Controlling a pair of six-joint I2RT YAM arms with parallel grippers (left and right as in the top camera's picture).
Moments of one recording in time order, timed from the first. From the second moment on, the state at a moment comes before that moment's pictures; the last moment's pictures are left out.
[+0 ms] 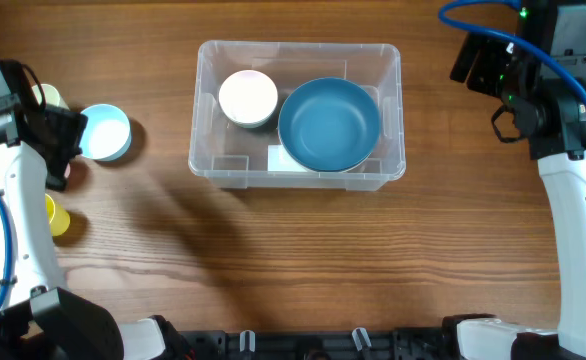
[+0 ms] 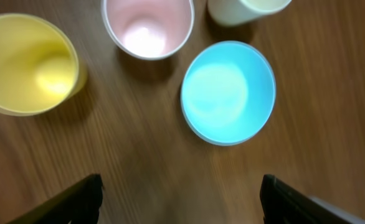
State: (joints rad) left arm 0.39 1.54 1.38 -1.01 -0.09 -0.89; right arm 0.07 1.46 1.69 -1.01 0.27 0.29
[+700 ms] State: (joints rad) left arm 0.39 1.72 1.09 -0.57 0.00 -1.04; right arm 0.07 1.46 1.69 -1.01 0.27 0.29
